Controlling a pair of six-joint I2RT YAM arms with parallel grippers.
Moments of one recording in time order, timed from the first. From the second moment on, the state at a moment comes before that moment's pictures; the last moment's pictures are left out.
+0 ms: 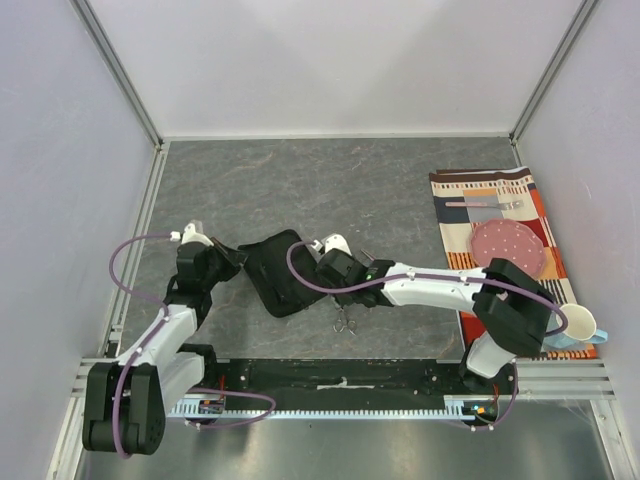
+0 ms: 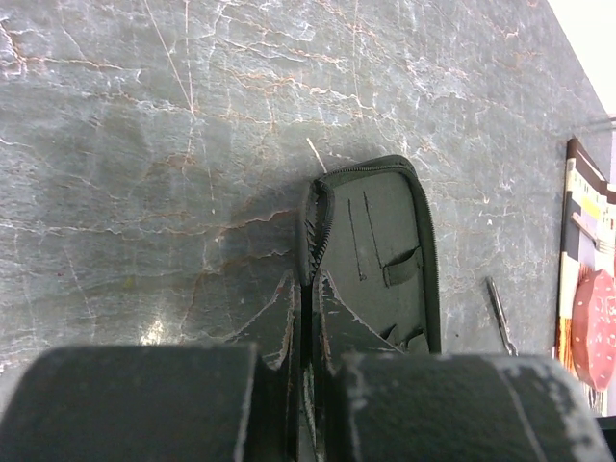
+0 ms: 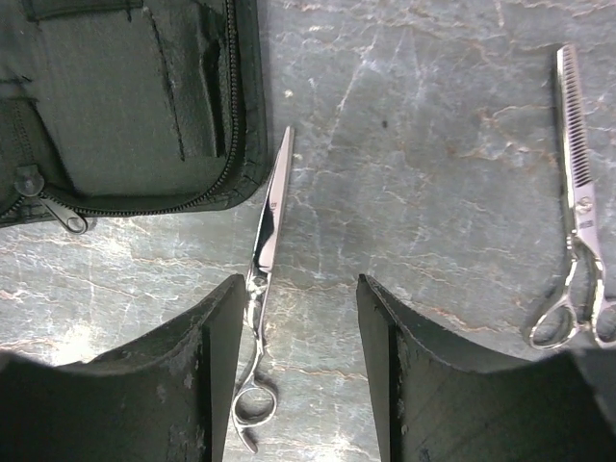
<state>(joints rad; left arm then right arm) -0.05 0.98 0.27 0.23 0.16 -0.74 1.04 1.61 0.96 -0.37 0.34 0.44</state>
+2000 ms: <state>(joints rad) -0.08 0.84 0.27 -0.02 0.19 -0.76 1.24 1.66 1.08 -0.55 0.27 0.42</state>
